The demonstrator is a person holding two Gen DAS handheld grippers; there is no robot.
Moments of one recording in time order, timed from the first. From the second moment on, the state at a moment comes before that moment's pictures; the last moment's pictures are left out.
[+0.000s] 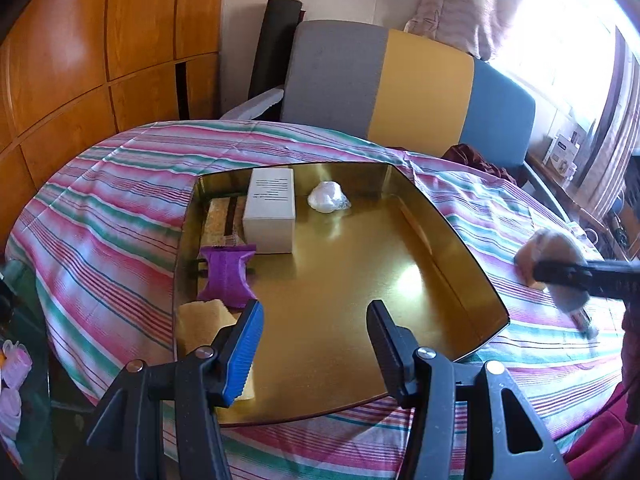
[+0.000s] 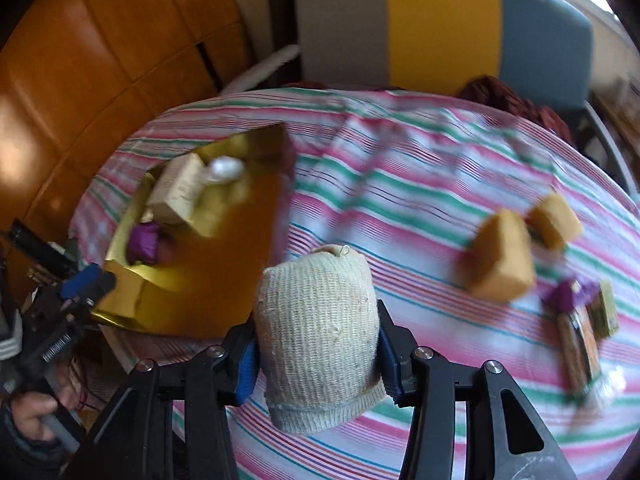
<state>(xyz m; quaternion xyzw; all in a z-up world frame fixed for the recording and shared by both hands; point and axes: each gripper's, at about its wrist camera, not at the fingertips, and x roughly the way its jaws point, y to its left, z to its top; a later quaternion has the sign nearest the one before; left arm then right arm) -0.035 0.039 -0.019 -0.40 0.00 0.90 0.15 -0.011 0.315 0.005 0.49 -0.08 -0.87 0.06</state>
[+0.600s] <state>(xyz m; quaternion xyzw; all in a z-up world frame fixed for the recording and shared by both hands) -0.051 -0.007 -0.028 -0.42 -0.05 0.90 0.12 -0.165 0.203 -0.056 0.55 -0.10 -0.83 0.07</state>
